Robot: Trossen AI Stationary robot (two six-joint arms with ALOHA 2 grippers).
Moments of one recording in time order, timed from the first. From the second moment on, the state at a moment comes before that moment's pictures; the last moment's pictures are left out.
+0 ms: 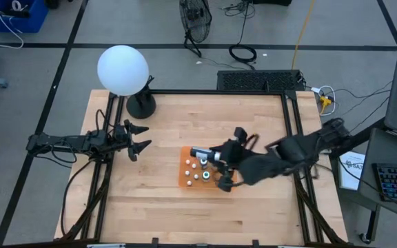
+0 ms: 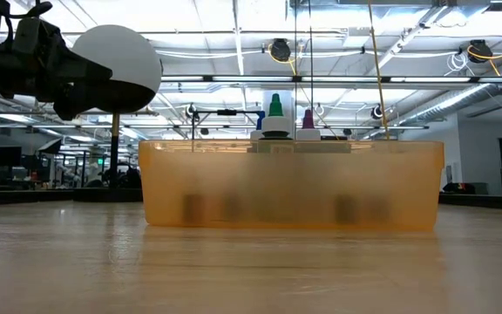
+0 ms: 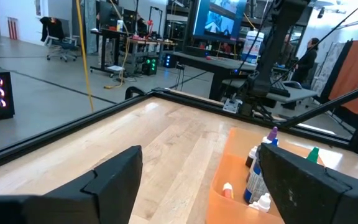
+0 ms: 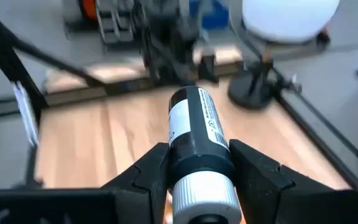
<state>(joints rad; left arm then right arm) -0.05 0.10 0.01 0.11 -0.34 -0.19 0.45 1.69 1.98 -0.95 0.68 0.42</state>
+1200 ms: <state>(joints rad) -0.05 0.10 0.01 0.11 -0.34 -0.19 0.11 1.77 1.52 -1.29 0.21 0.62</state>
